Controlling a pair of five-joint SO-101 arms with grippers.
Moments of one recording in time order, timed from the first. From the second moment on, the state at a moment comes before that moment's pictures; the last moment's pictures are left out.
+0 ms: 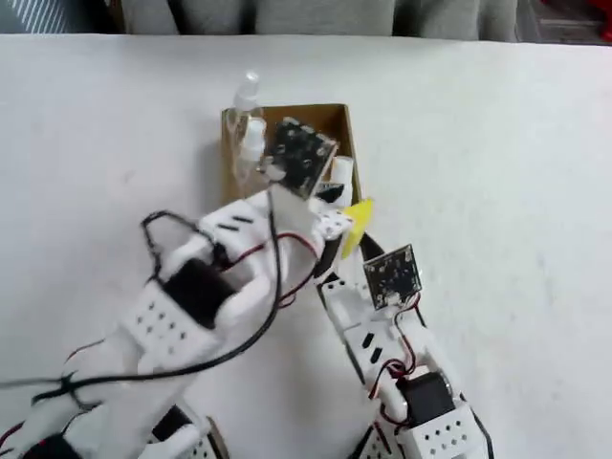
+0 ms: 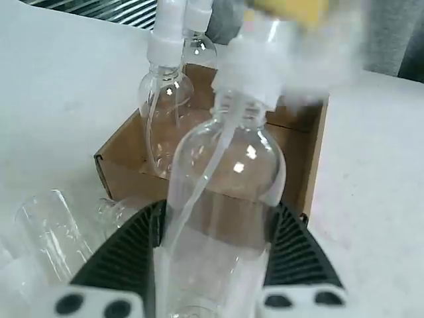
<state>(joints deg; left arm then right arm) 36.5 -35.7 30.4 46.7 9.8 -24.1 -102.7 96.4 33.8 2.6</state>
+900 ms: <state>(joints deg) 32.7 -29.8 24.5 50.9 9.8 -23.9 -102.7 96.4 34.3 2.6</state>
